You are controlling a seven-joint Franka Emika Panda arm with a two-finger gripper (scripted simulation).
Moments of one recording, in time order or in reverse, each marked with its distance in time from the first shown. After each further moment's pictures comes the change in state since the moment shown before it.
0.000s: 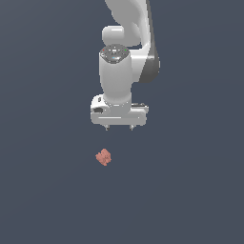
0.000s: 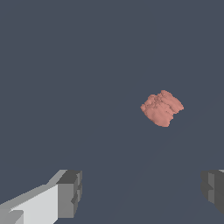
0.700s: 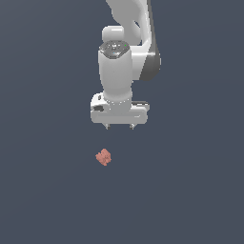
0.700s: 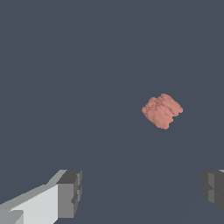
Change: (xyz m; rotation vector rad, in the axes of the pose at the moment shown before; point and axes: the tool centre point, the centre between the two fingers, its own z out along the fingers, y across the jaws) arm 0.002 -0.003 -0.009 0.008 0.013 -0.011
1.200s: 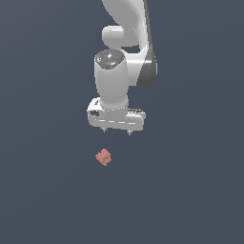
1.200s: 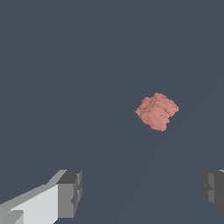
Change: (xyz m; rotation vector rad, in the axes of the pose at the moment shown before) arm 0.010 0.012 0.016 -0.002 -0.009 0.115
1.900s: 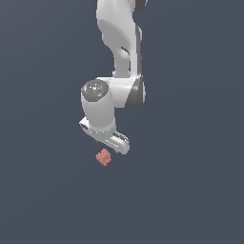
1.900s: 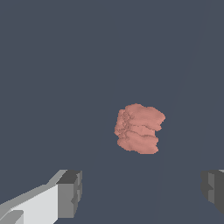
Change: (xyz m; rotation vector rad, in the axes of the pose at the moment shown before) arm 0.034 0.040 0.060 -0.025 -0.024 0.390
